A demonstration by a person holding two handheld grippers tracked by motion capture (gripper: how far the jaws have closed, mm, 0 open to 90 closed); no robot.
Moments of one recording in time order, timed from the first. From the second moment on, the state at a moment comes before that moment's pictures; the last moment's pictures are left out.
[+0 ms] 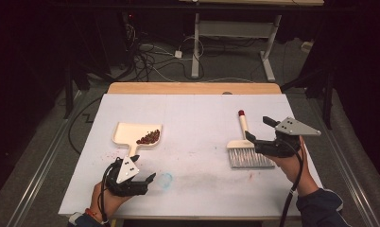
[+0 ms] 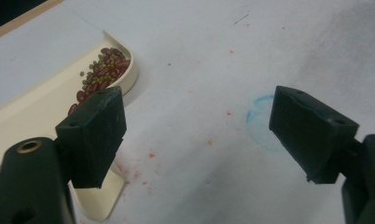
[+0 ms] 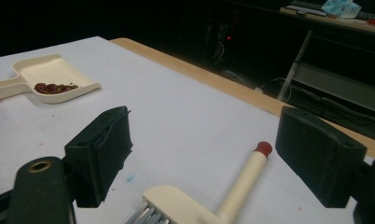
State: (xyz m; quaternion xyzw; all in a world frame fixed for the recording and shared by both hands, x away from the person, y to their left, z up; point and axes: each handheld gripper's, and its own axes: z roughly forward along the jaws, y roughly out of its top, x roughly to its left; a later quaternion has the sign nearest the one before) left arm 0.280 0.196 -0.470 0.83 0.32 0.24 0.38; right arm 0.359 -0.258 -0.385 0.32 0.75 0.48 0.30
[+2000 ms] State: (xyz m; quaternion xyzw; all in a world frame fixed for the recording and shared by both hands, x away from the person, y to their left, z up) left arm 0.283 0.193 -0.470 0.84 0.31 0.24 0.38; right arm 0.304 -0.276 -0.453 0.26 0.79 0.46 0.30
